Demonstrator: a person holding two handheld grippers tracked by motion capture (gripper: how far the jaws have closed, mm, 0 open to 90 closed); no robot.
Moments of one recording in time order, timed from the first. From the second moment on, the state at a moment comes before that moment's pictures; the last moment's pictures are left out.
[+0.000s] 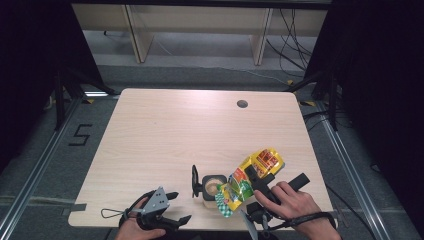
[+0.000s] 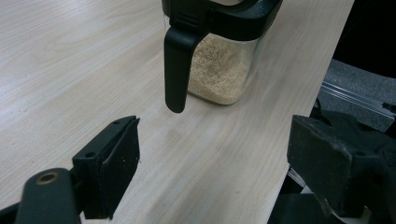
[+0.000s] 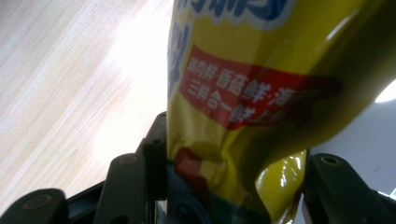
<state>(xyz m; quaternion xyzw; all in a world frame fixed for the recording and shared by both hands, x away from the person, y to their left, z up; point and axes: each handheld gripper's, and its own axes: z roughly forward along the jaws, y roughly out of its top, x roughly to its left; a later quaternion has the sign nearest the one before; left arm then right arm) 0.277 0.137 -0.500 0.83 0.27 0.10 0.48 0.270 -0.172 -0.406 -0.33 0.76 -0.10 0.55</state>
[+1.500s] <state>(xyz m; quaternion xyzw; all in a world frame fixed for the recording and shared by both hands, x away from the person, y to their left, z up) 0.277 0.137 -0.499 0.83 0.28 0.10 0.48 0.270 -0.174 -0.403 -0.32 0.76 -0.09 0.55</state>
